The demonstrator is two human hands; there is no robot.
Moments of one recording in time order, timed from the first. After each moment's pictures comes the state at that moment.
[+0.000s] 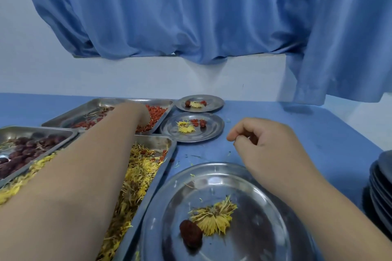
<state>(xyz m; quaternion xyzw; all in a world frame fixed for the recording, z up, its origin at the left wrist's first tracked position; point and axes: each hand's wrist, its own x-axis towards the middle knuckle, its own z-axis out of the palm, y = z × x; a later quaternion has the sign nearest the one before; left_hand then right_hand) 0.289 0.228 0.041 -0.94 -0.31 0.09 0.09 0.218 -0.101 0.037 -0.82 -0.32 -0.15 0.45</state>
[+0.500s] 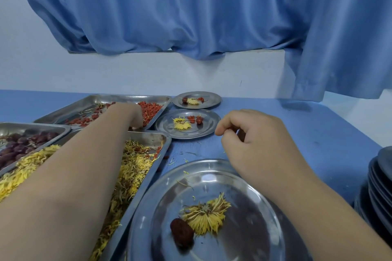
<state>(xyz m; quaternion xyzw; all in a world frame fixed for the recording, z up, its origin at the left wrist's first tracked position) 0.298 0.243 0.023 -0.95 -0.30 0.09 0.06 0.218 -0.094 0.037 -0.81 -0.35 -0.20 0.41</state>
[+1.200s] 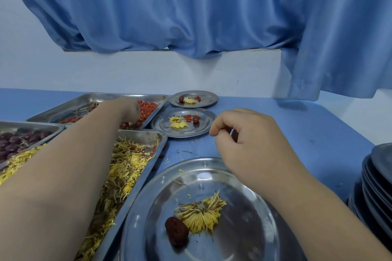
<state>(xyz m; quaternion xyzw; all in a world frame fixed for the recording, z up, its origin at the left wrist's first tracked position) 0.294 0.245 0.028 -0.97 -0.25 0.03 -0.02 0.219 -0.094 0.034 -0.83 -0.35 -0.21 0.39</state>
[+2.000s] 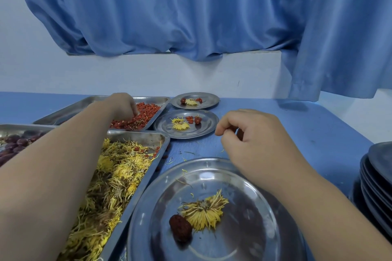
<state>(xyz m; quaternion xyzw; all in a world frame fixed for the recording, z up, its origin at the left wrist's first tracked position) 0.280 0.263 0.038 -0.97 -0.23 -0.08 -0.08 0.223 -0.099 0.036 -0.82 -0.36 -0.21 0.39</state>
